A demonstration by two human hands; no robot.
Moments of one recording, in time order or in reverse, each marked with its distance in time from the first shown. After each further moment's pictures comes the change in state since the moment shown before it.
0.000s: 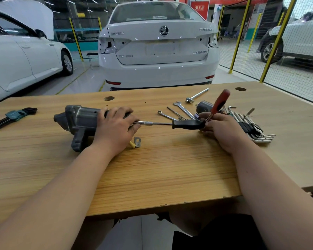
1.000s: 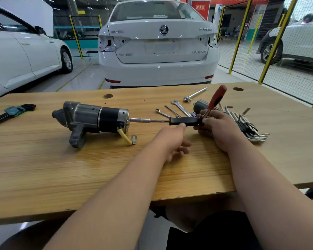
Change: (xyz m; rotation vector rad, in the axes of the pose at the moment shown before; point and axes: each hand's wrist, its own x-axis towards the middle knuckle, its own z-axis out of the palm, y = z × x) left_hand 0.022 0.147 -0.015 -1.337 -0.645 -0.978; right_hand -0.002 0.003 -0.006 0.149 0.003 -0.029
